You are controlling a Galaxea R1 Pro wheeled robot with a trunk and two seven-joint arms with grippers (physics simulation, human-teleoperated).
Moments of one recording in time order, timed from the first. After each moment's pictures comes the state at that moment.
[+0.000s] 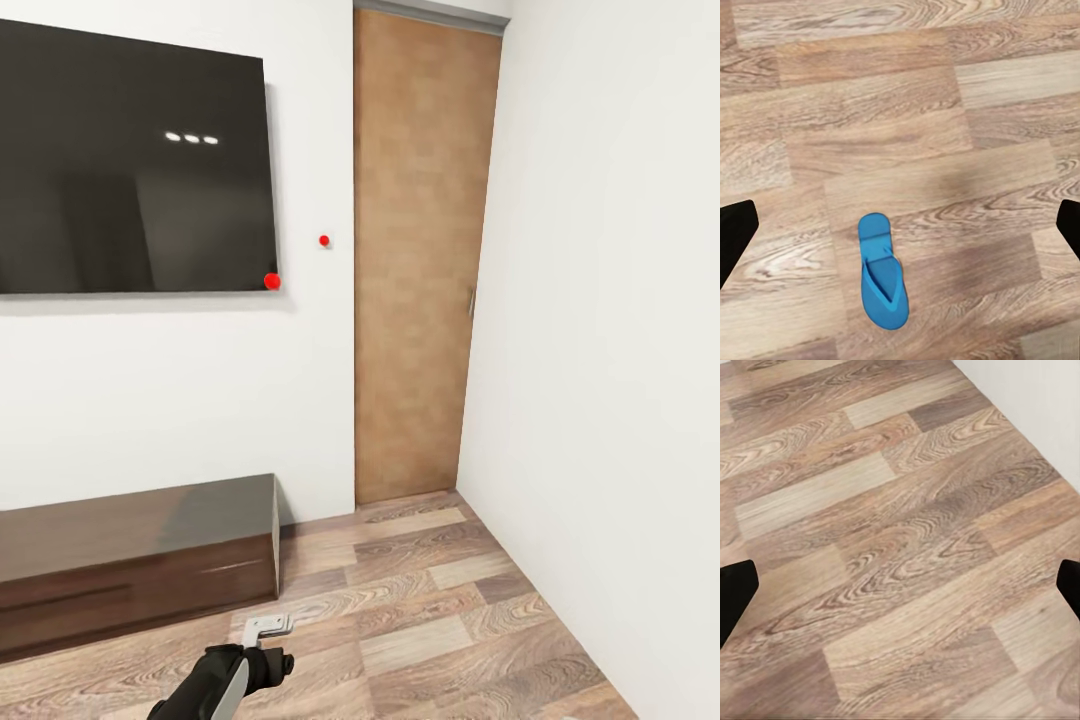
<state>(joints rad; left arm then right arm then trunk) -0.42 -0.10 0.08 -0.55 0.01 0.46 0.00 -0.01 -0.03 -0.20 -0.81 -0.05 -0.01 0.01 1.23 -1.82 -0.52</state>
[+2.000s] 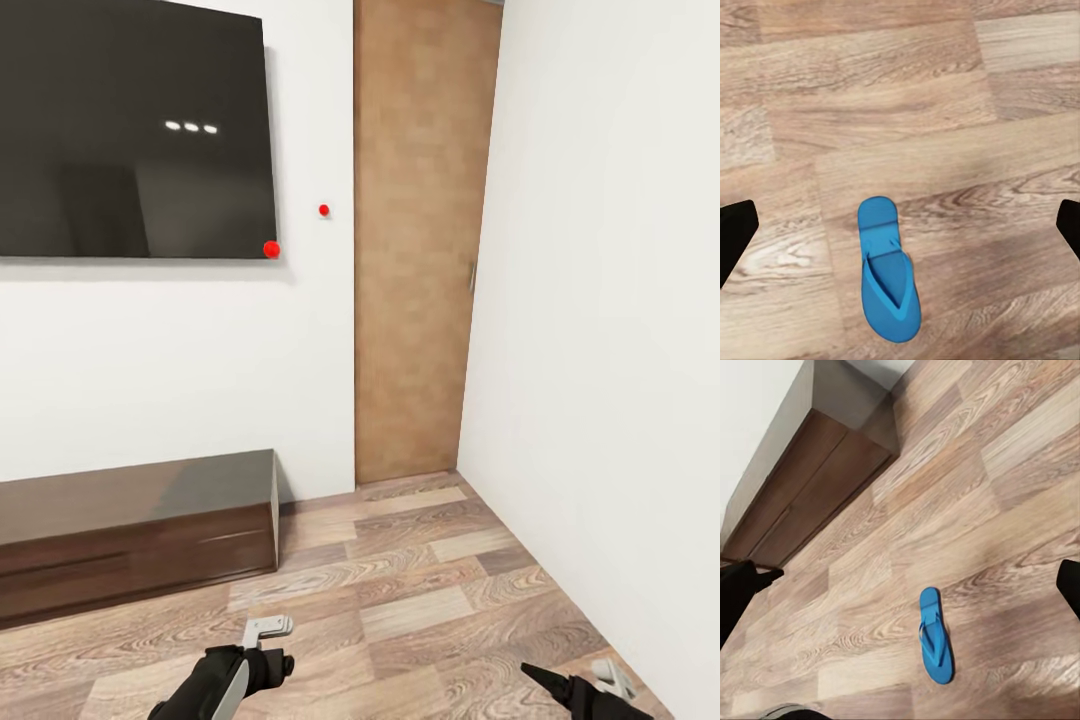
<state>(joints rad) -0.41 -0.10 0.08 -0.55 0.01 0.46 0.00 -0.02 -0.32 -0.22 -1.02 -0.58 0.67 0.76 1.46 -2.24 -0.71</state>
